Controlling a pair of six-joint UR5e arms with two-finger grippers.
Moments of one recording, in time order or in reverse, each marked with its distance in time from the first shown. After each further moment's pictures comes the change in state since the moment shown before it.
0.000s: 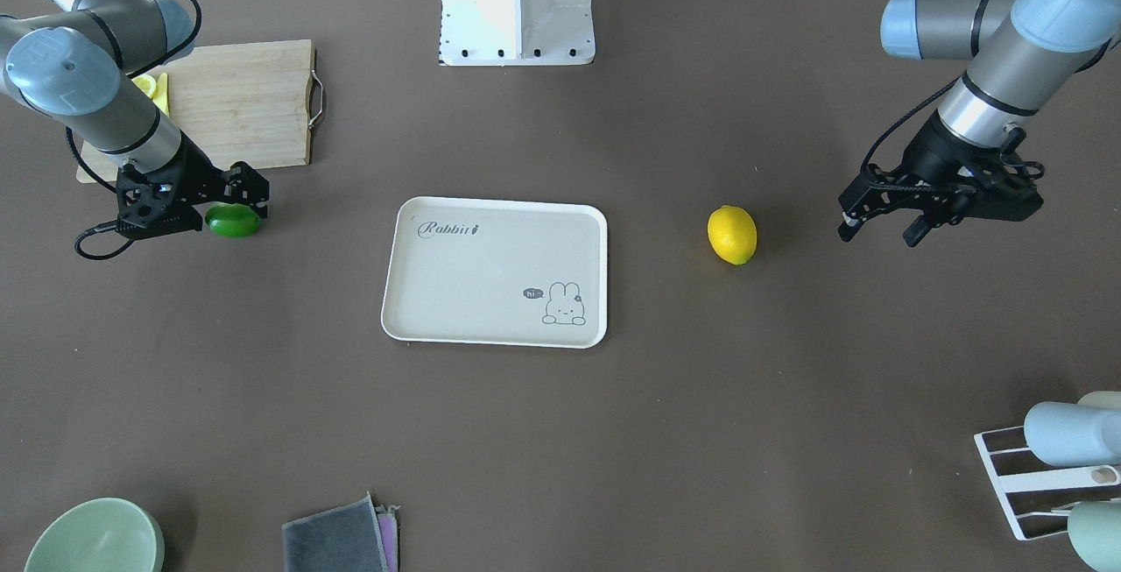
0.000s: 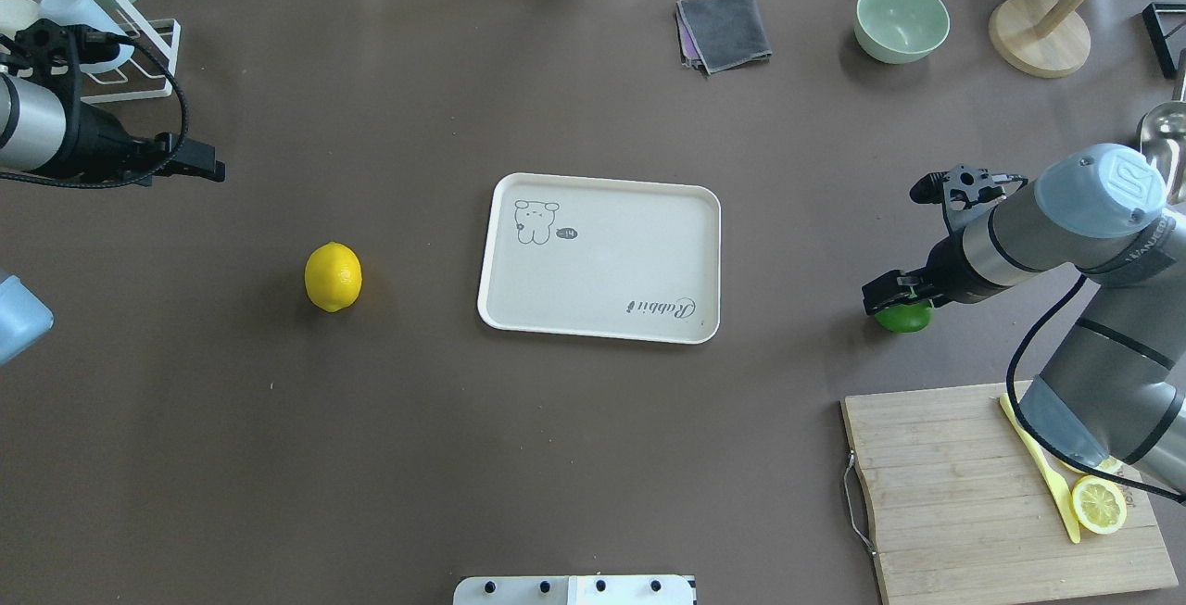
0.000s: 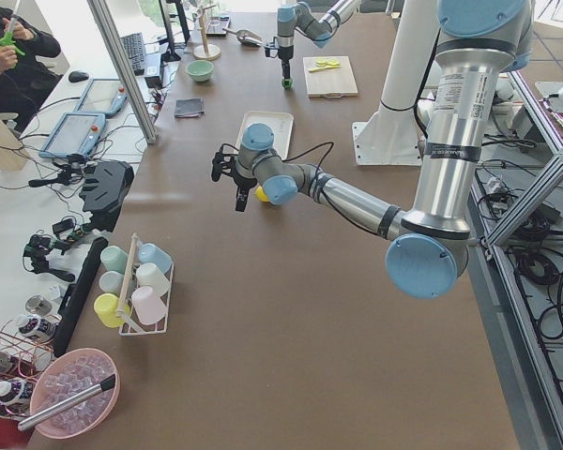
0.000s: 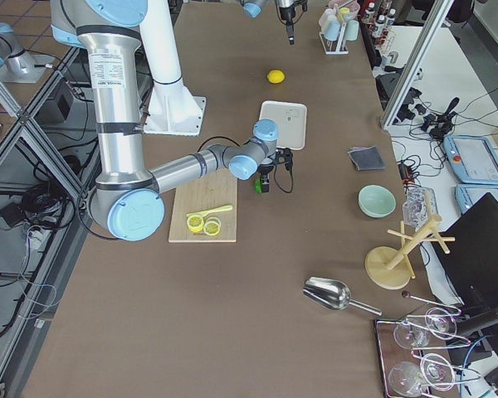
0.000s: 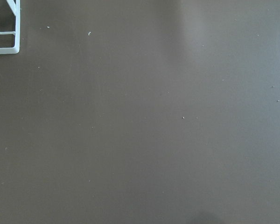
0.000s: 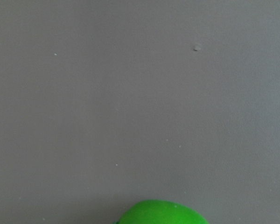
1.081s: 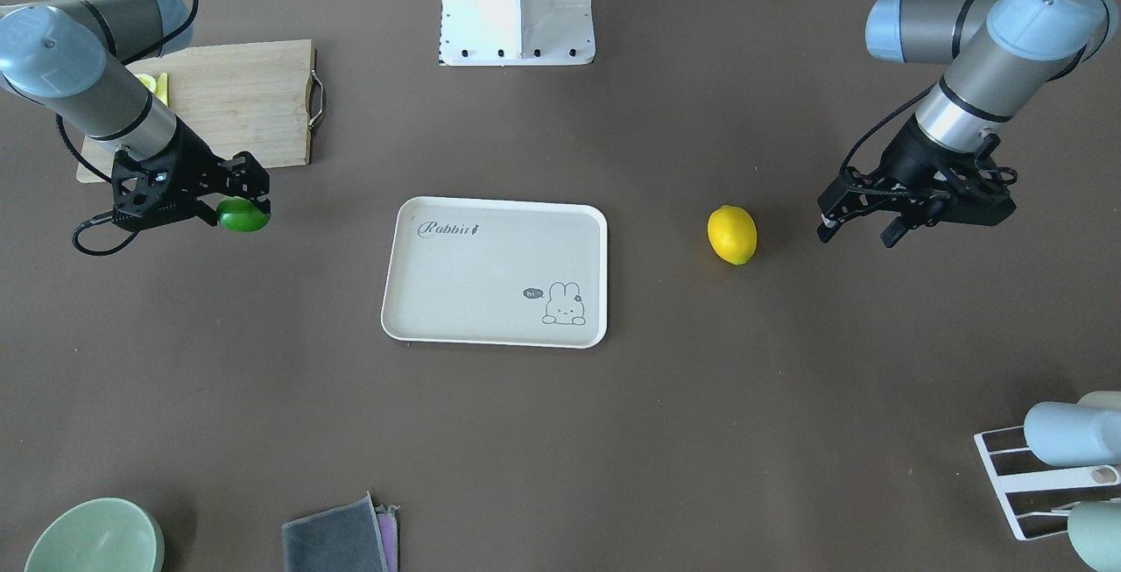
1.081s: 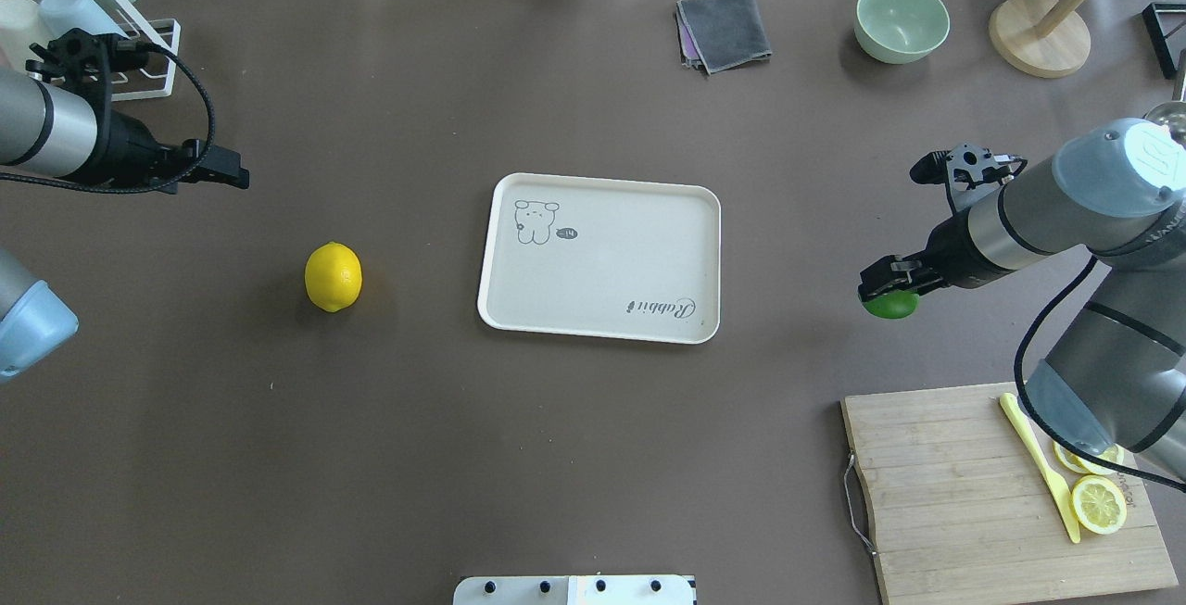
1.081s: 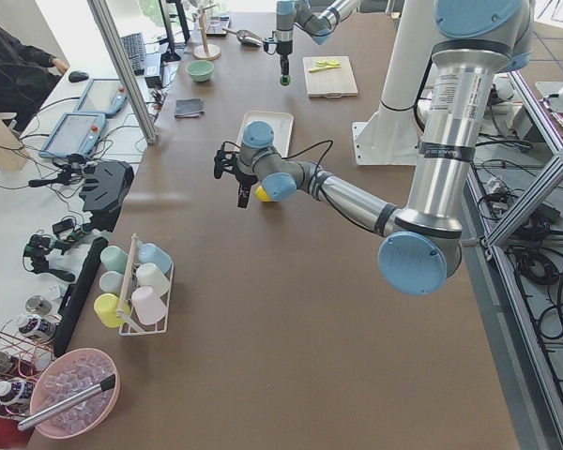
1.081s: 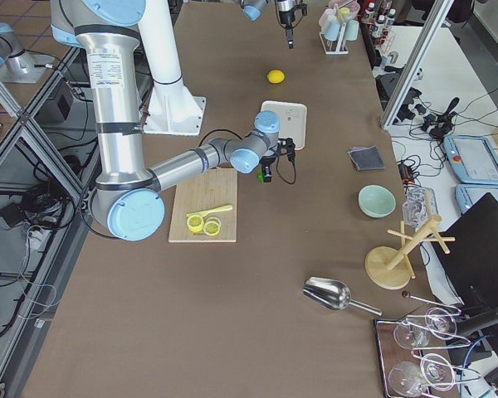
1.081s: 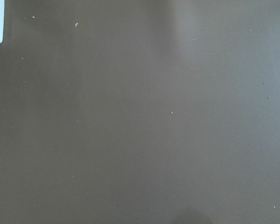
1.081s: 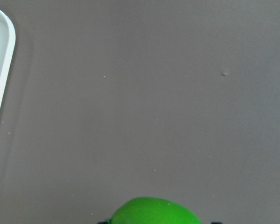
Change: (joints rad) left arm 0.036 -0.034 0.020 0.001 0.001 -0.035; right arm 0.035 0.019 0.050 -0.001 0.047 -0.004
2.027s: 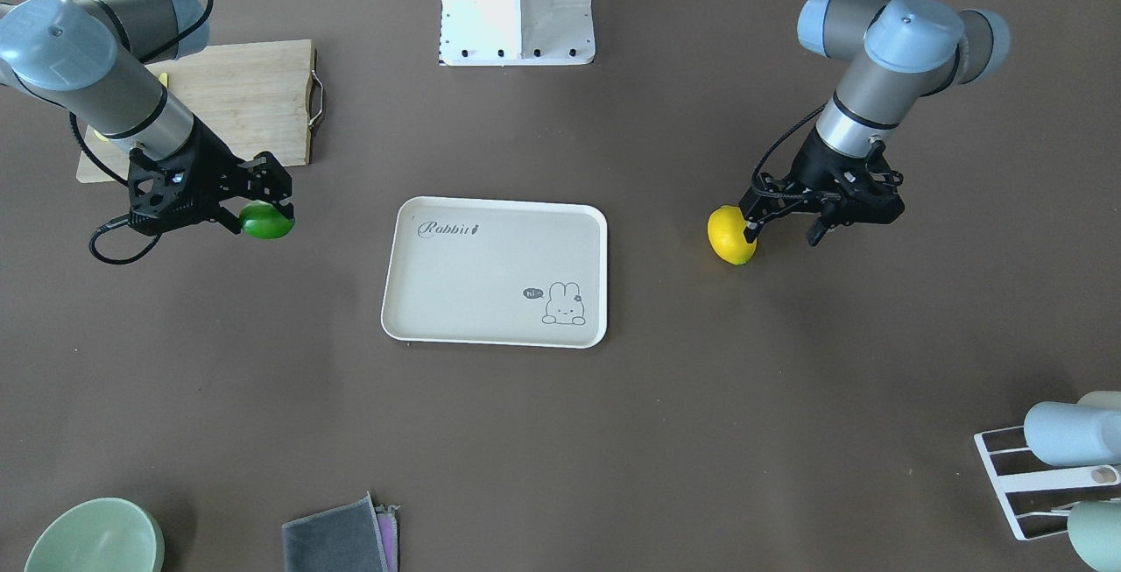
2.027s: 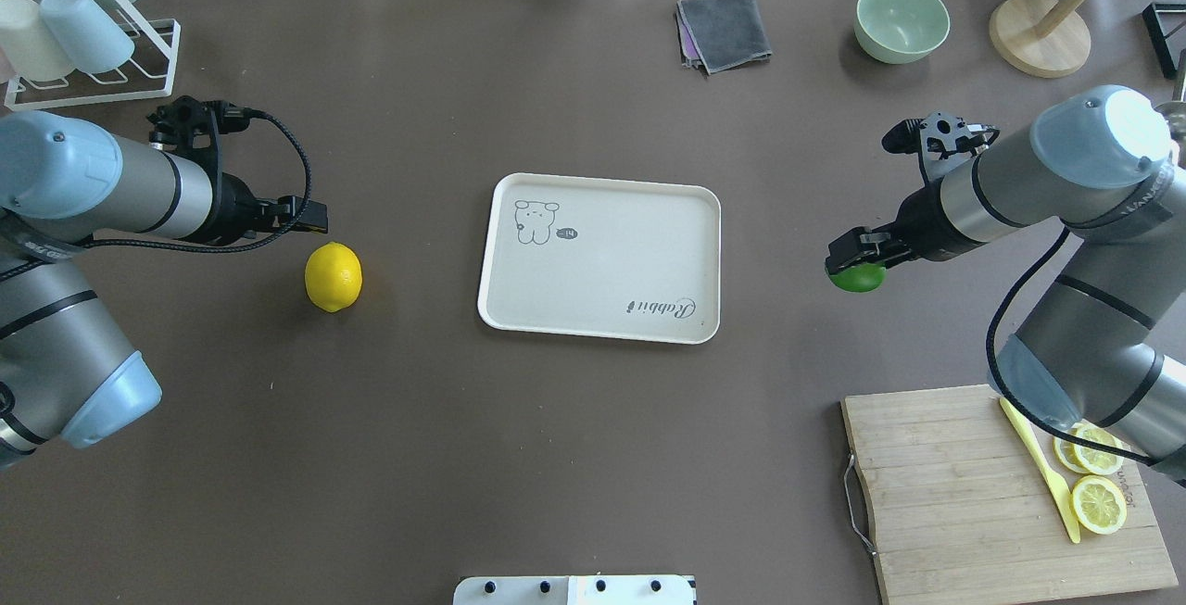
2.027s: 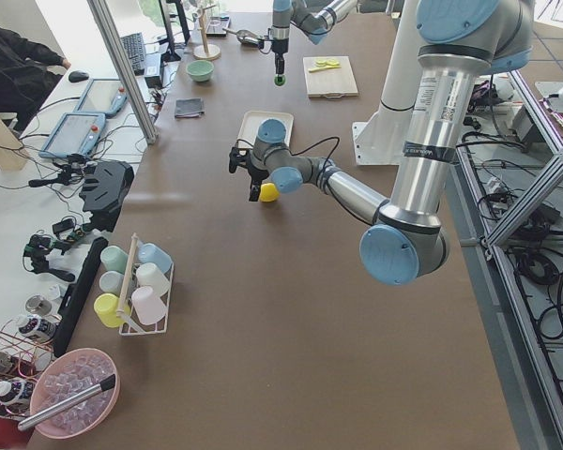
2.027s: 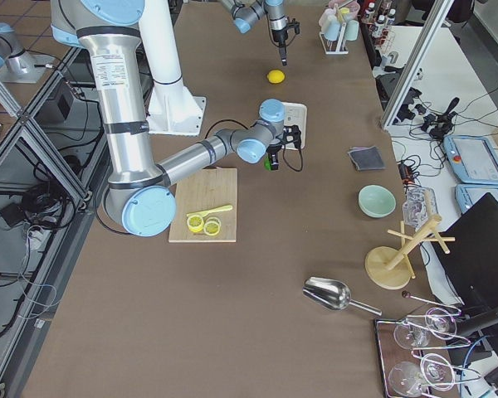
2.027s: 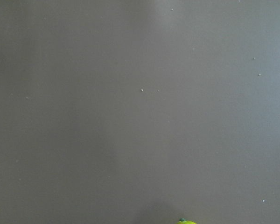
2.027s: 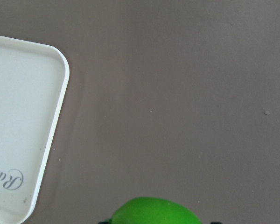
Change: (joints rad) left arm 0.193 -0.043 0.009 0.006 0.184 -0.128; right arm 0.007 0.082 -0.004 -0.008 -0.006 0.021
